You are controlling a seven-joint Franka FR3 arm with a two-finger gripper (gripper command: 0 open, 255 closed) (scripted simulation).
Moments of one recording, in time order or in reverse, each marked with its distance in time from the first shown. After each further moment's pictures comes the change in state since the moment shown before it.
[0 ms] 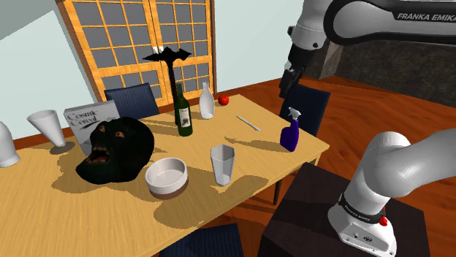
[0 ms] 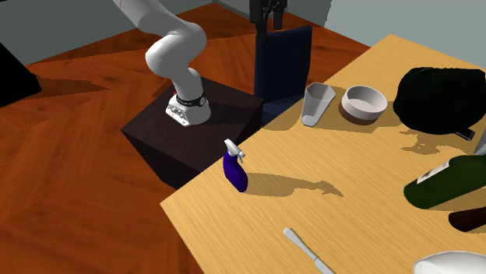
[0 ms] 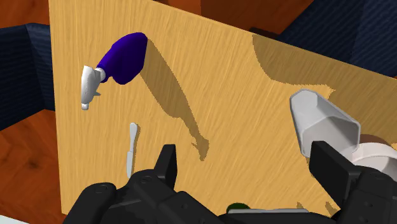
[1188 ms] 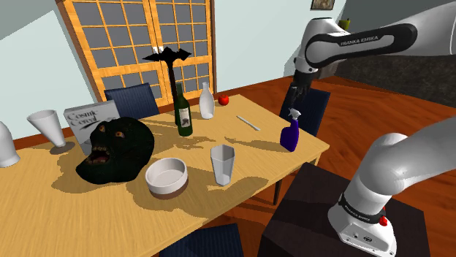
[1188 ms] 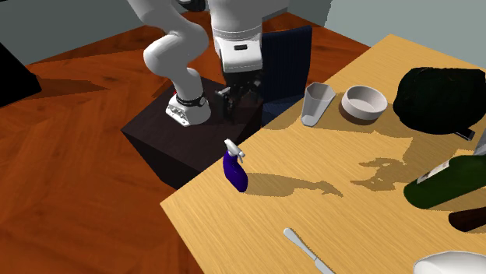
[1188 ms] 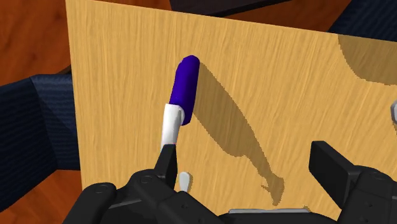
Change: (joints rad) arm -0.139 0.212 -0.315 -0.121 -0.092 0.237 -0.186
